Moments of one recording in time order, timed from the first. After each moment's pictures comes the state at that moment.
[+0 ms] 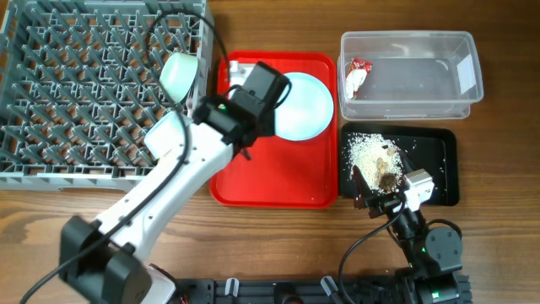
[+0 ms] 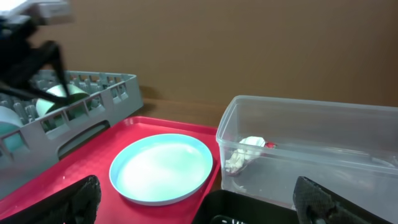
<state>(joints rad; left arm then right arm) -0.62 1.65 1.40 -0.84 -0.31 -0.52 0.19 0.02 0.01 0.01 -0.13 0.04</state>
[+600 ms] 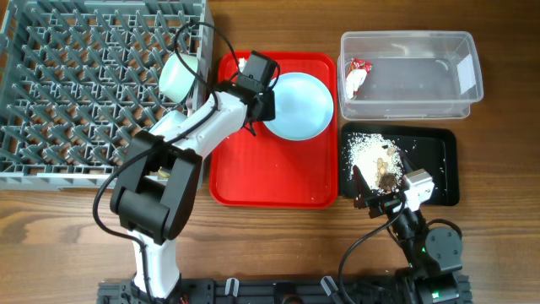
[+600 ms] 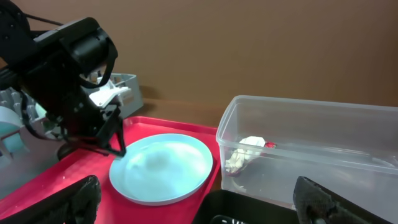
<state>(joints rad) -0.48 2.04 1.40 -0.52 -0.08 -0.45 0.19 0.02 0.01 0.01 -0.13 0.04</state>
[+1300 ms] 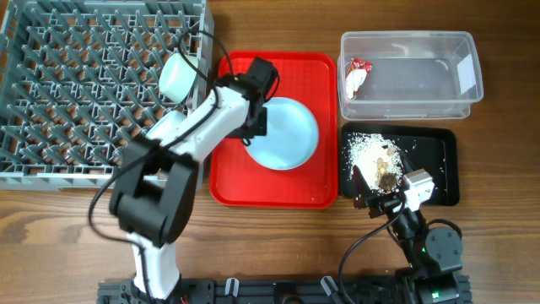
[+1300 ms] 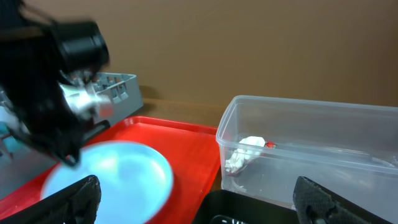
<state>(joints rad) -0.49 2.01 1.48 -0.93 -0.17 -0.45 0.19 0.02 0.01 0.01 -0.13 0.04</state>
